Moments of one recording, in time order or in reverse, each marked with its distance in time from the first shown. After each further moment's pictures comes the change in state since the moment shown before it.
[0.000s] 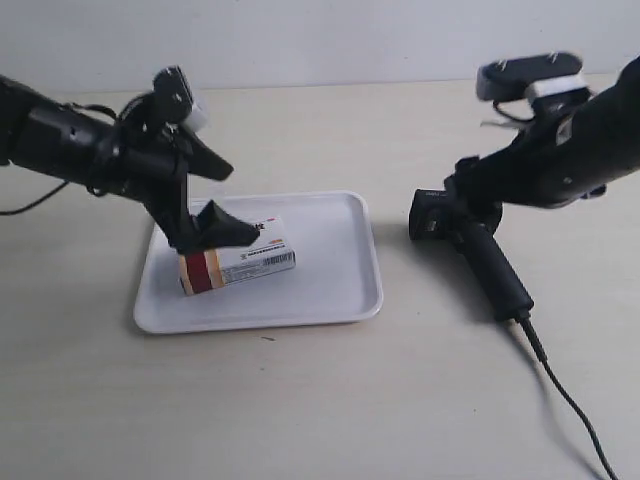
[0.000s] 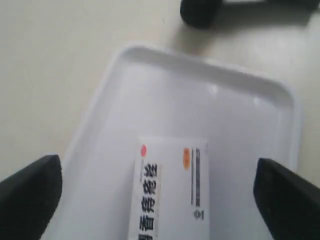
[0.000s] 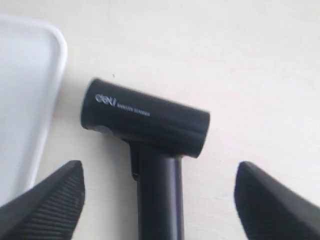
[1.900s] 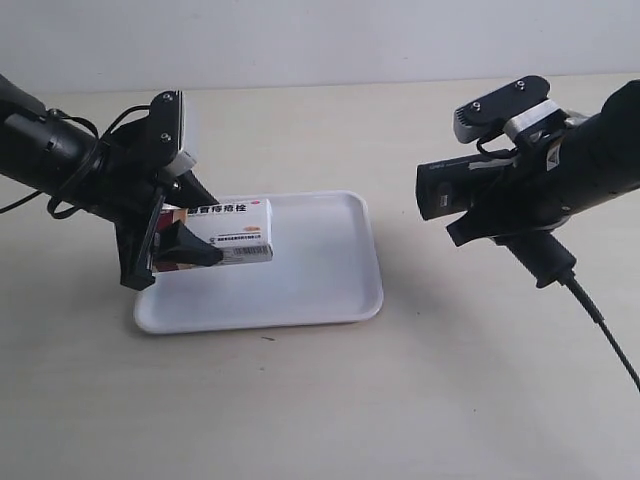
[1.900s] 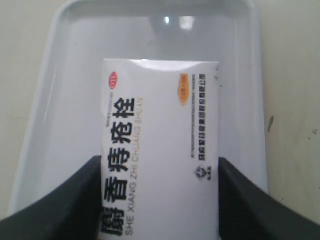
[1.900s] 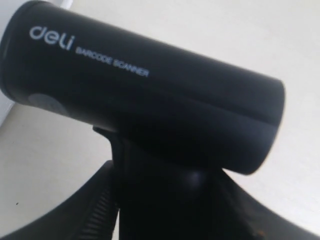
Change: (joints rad) left arm 0.000 -0.043 0.047 0.273 0.011 0.061; right arm 0.000 0.100 0.036 -0.015 -0.075 -0.245
